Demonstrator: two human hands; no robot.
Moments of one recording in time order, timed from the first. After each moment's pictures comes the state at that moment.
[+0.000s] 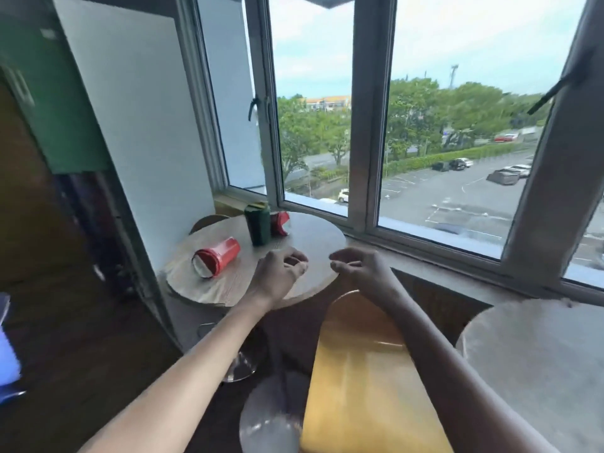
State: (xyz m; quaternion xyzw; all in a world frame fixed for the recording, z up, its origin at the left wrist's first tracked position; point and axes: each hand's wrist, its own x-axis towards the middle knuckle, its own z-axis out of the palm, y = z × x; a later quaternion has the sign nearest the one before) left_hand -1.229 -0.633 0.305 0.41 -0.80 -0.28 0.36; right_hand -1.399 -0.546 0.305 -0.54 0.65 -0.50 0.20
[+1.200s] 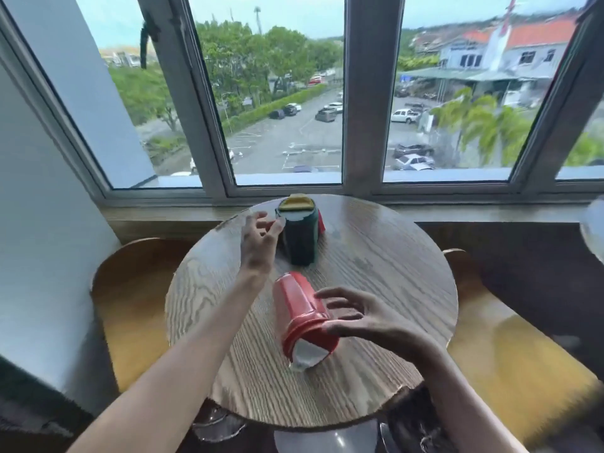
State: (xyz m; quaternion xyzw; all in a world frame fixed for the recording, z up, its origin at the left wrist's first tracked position) left_hand -1.178 -1.092 0.252 0.27 -0.73 -0.54 0.32; right_hand -1.191 -0.860 0.222 -0.37 0.69 -0.52 0.33
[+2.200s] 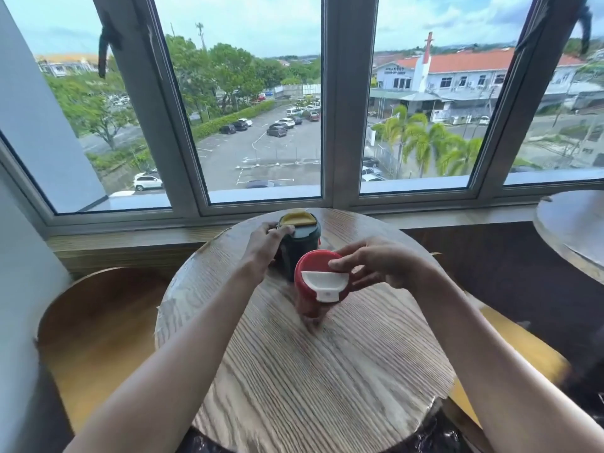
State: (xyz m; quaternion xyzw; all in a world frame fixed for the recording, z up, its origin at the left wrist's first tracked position) left_hand -1.220 -1.143 0.261 0.23 -0.73 -0.63 0.12; right_hand -1.240 -0.924 0.301 -0.16 0.77 -0.53 0.33
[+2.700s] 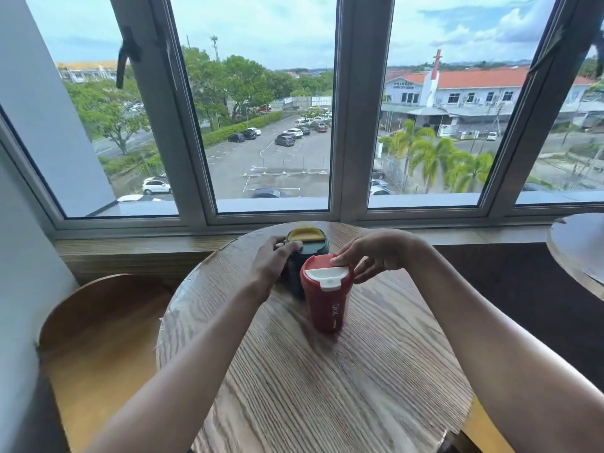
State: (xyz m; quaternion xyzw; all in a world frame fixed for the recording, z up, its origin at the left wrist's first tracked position) left_hand -1.224 -1.149 0.253 0.21 -0.72 -0.65 0.12; right_hand -1.305 -0.955 0.317 -0.17 0.80 -0.41 0.40
